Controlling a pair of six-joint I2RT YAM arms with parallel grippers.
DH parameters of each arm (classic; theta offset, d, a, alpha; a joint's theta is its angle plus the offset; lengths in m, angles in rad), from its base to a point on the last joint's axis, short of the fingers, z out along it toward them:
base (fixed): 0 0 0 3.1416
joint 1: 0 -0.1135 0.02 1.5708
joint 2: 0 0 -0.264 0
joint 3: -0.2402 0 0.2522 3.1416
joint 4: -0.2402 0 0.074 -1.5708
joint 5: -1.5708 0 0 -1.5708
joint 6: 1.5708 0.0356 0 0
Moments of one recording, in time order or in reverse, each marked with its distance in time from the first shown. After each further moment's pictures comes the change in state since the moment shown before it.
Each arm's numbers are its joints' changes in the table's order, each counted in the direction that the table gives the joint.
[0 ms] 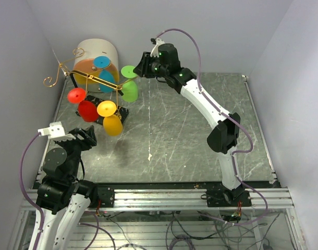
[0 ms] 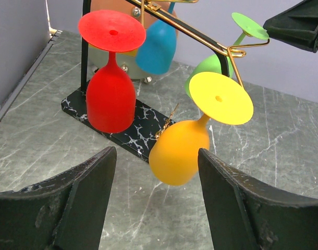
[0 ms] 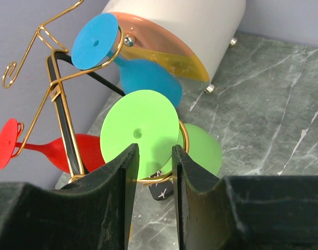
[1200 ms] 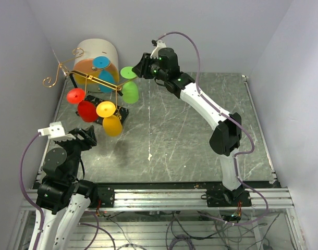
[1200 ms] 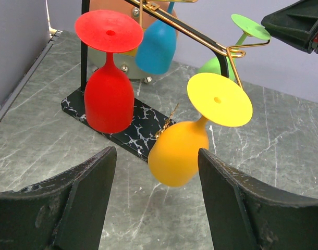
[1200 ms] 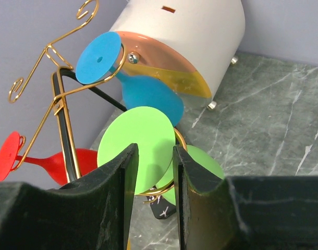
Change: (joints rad) left arm 0.000 0.000 0.000 0.000 0.000 0.000; right arm -0.018 -0.052 0.156 0.193 -0.050 0.022
